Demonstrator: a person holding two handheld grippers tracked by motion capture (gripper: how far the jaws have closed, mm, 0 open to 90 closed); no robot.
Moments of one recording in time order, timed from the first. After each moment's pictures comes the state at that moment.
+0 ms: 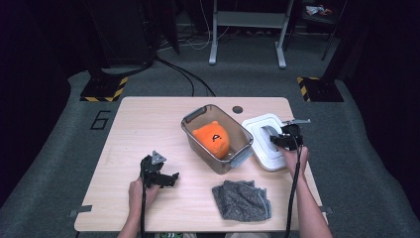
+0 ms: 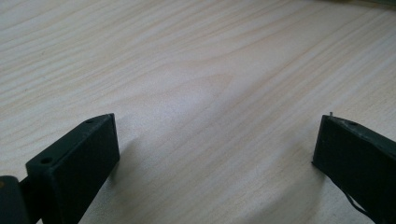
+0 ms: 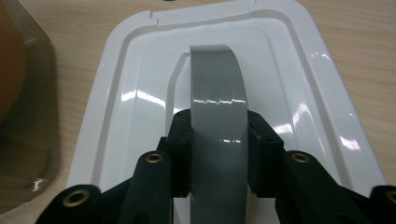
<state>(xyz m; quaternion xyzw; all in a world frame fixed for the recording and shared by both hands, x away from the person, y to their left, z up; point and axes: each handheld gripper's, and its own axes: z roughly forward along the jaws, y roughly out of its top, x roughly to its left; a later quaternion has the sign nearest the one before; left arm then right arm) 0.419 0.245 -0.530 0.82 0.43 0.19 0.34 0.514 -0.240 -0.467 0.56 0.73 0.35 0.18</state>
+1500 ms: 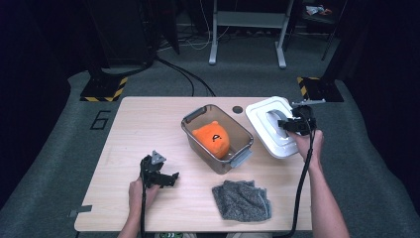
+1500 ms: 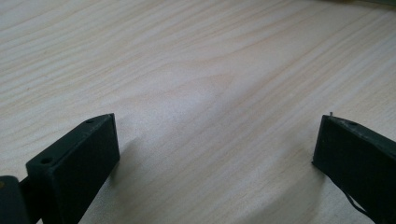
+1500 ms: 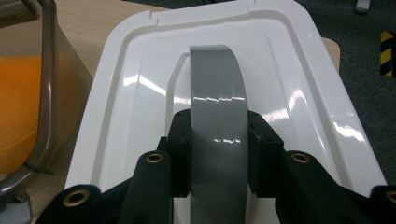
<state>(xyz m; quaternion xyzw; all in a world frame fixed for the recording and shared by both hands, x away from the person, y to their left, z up) 0.419 0.245 -0.530 0.81 0.43 0.19 0.34 0.506 -0.246 -0.374 0.53 0.74 0.35 0.21</state>
